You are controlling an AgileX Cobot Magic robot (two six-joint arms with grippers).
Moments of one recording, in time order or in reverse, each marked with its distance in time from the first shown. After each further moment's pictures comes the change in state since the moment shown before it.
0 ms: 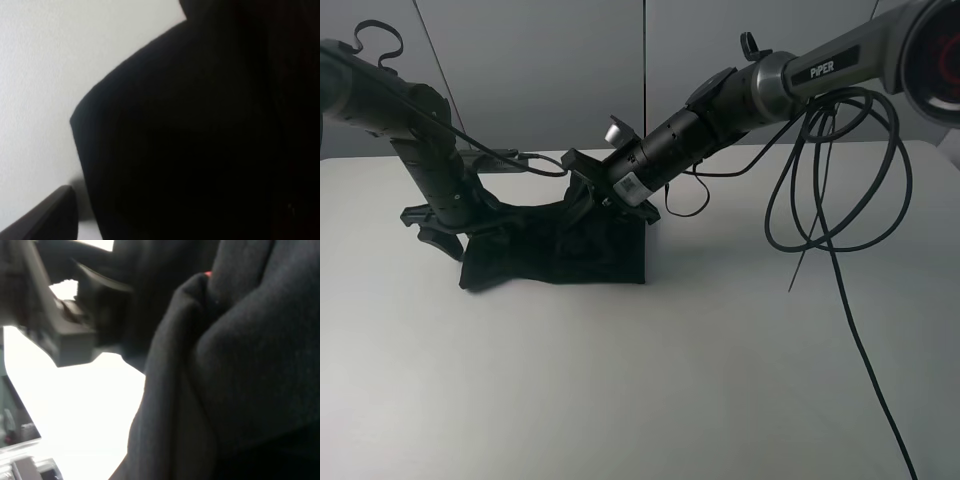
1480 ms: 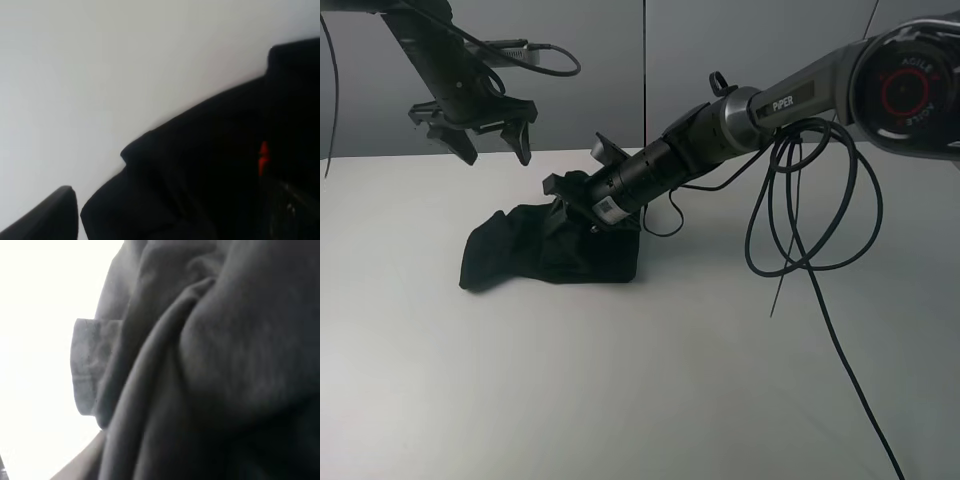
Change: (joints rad) left arm 0.000 0.019 -0.534 -0.053 0.345 0.109; right arm 0.050 0.076 -0.001 0.146 -0.160 -0.154
